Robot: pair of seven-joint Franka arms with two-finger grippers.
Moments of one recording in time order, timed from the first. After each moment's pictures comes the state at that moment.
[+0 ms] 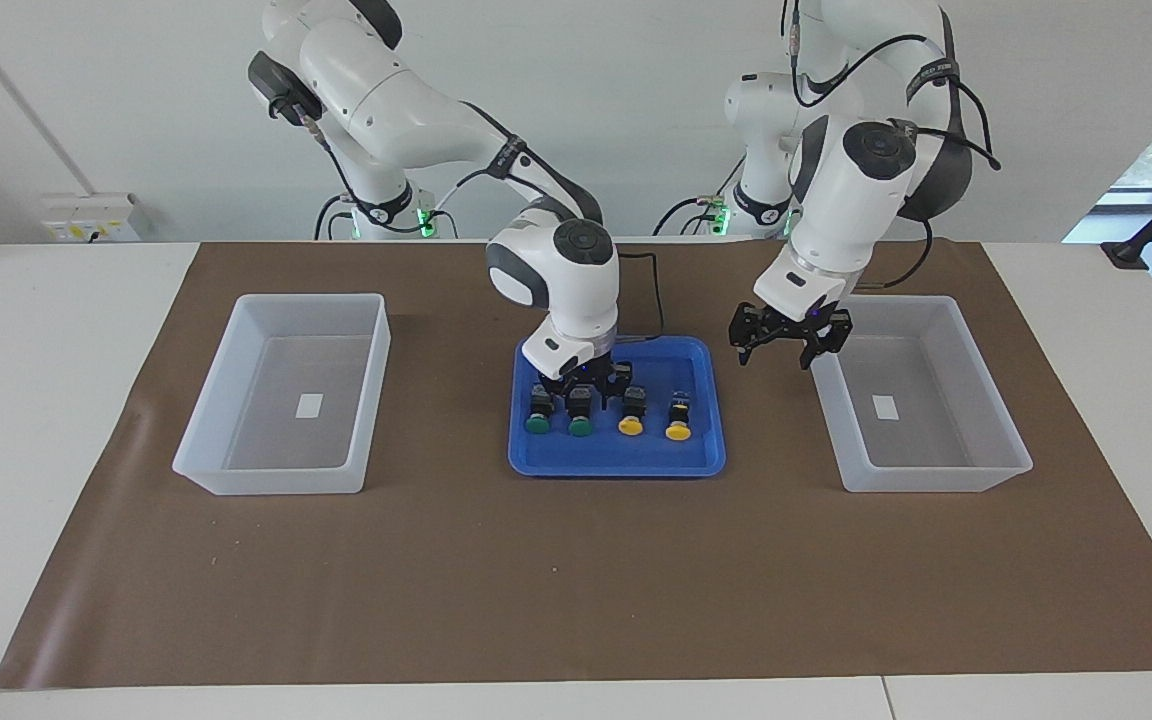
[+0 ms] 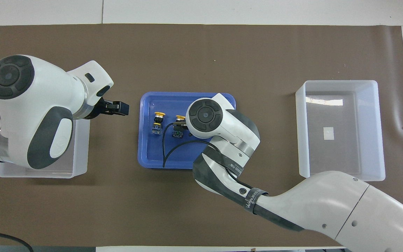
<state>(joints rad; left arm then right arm) -0.24 0.05 -0.10 -1.91 -0.02 2.02 -0.17 0.01 0.60 0.73 -1.71 -0.51 2.18 1.00</state>
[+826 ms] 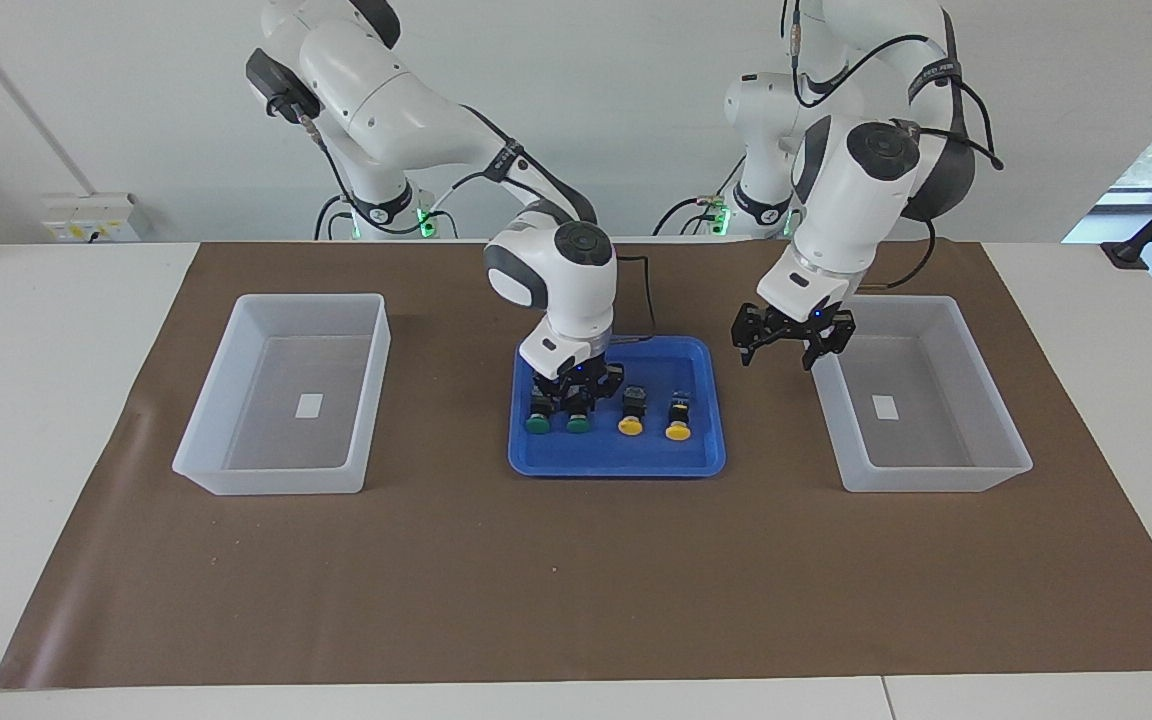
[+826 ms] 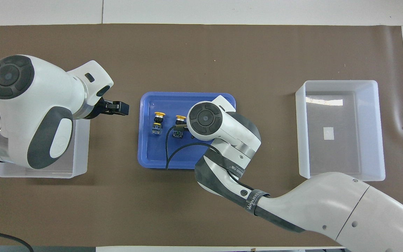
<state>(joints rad) -0.24 0.05 -0.10 -1.91 -0.02 2.02 -0.17 0.01 0.60 0.73 -1.73 -0.53 2.16 1.00</state>
